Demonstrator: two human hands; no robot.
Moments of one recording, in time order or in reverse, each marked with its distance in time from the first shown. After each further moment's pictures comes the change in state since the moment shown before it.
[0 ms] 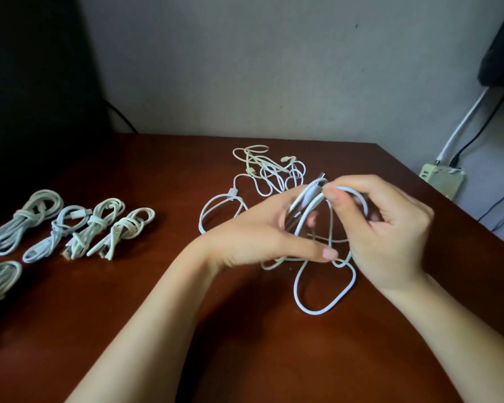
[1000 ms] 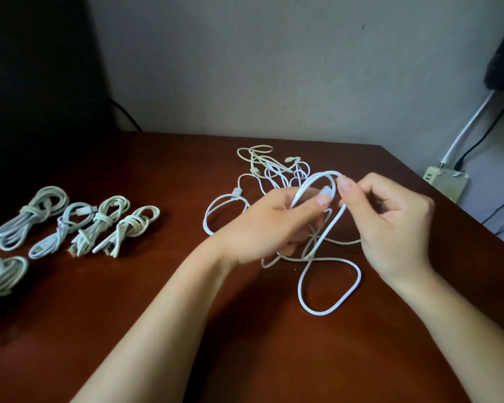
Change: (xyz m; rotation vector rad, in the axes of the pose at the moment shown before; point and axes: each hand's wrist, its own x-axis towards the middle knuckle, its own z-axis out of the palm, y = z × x) left_hand 0.004 -0.001 0.006 -0.073 0.179 -0.143; right_hand 0.002 0.011 -0.001 0.007 -0.095 0.207
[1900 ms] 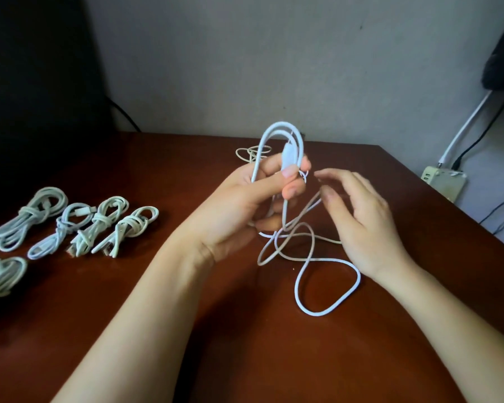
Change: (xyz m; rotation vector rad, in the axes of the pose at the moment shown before) left_hand -0.006 0.006 -0.019 -0.439 -0.024 0.202; right_hand -0.001 0.009 0.010 -0.044 -0.308 0.223
